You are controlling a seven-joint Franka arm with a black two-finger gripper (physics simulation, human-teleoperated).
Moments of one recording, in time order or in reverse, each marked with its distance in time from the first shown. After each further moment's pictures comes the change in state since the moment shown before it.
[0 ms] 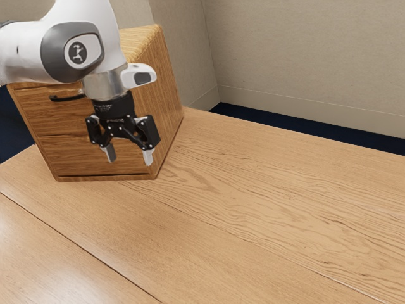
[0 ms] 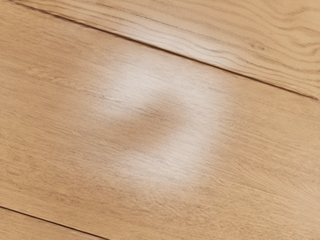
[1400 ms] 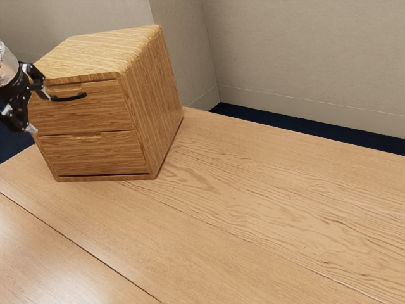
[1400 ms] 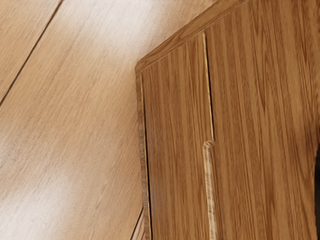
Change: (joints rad) arm 0.062 -0.195 0.294 -0.208 0.211 0.603 -1.401
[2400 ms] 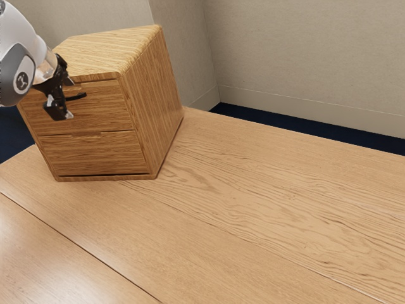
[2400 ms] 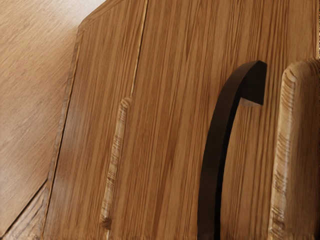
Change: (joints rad) arm -0.013 0.171 -0.006 0.069 -0.015 0.189 -0.288
